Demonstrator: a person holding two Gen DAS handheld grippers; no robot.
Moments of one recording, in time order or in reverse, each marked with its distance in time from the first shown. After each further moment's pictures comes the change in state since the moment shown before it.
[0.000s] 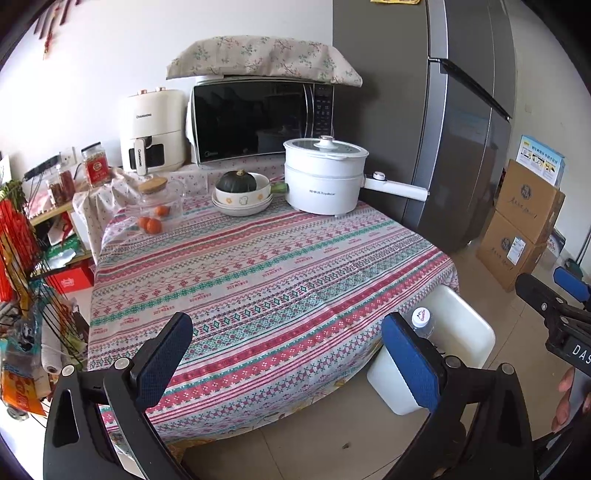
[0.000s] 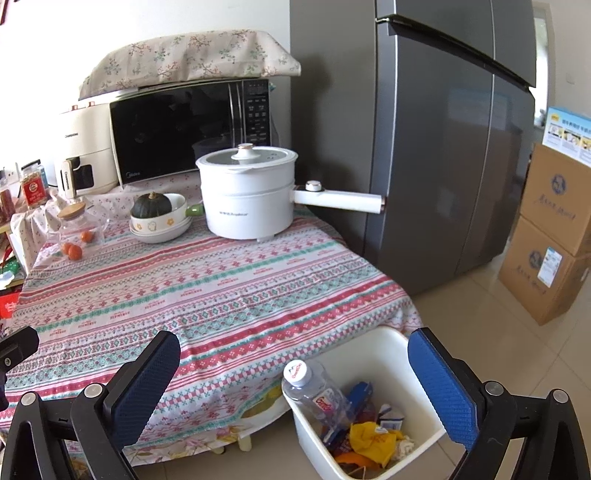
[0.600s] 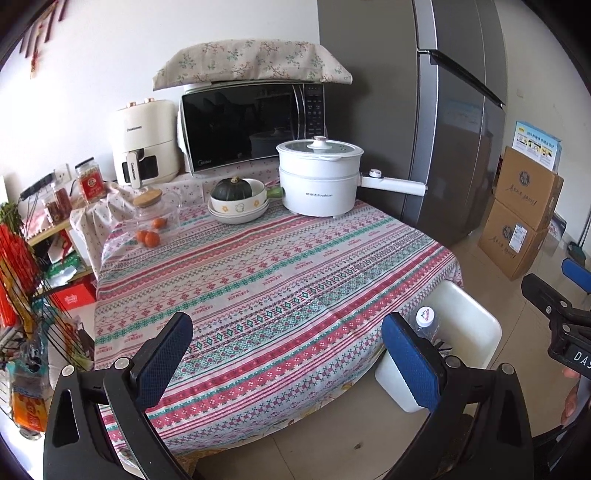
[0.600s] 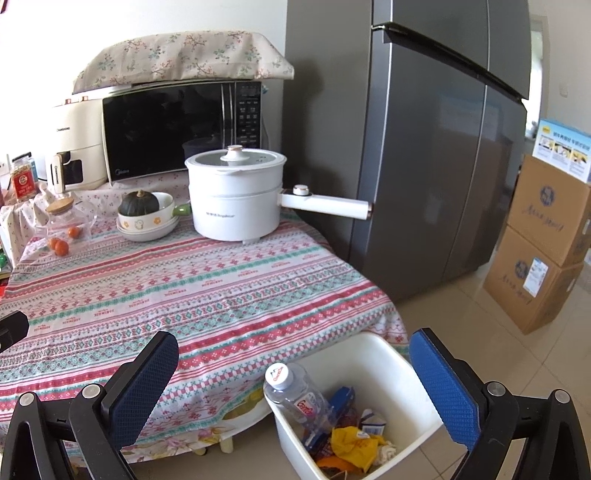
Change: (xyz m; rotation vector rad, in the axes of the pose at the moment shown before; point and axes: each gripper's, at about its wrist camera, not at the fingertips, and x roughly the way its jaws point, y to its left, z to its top) left arm 0.006 -0.006 0.015 0.071 -0.001 0.008; right arm -0.001 -0.003 0.001 -0.038 -0.011 -0.047
